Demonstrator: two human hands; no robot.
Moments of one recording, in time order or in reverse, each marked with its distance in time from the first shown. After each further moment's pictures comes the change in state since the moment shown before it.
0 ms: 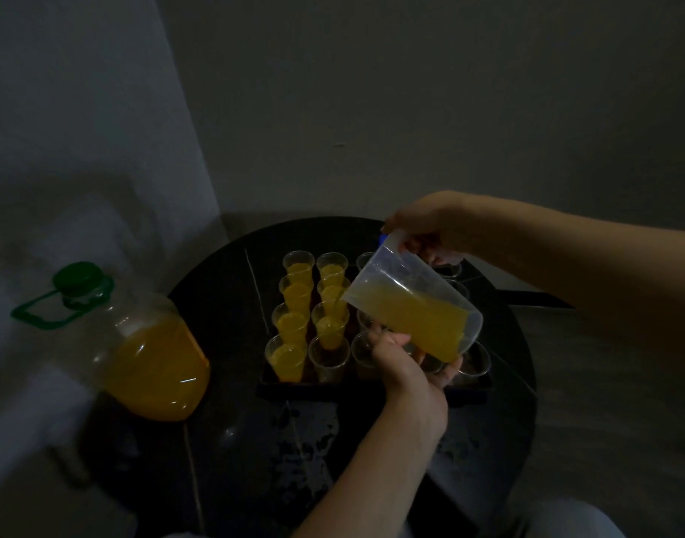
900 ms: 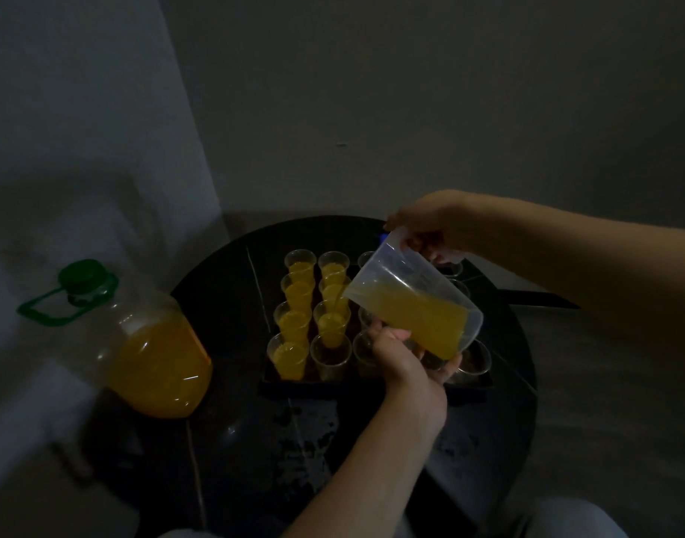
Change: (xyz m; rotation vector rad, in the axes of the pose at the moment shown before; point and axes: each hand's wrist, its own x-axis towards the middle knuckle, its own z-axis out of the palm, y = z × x) left_hand -0.001 0.003 0.003 -0.002 -0.001 -0.009; right_hand -0.001 0.003 0.000 0.074 0.026 -0.013
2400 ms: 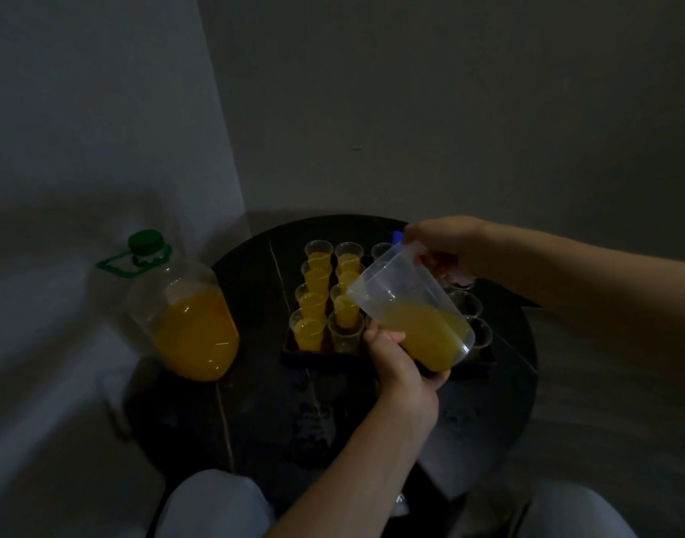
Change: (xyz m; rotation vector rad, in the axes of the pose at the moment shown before) left_hand -0.039 -0.010 -0.042 0.042 0.089 0.029; right_hand -0.057 0.051 0.031 0.099 -0.011 -0.123
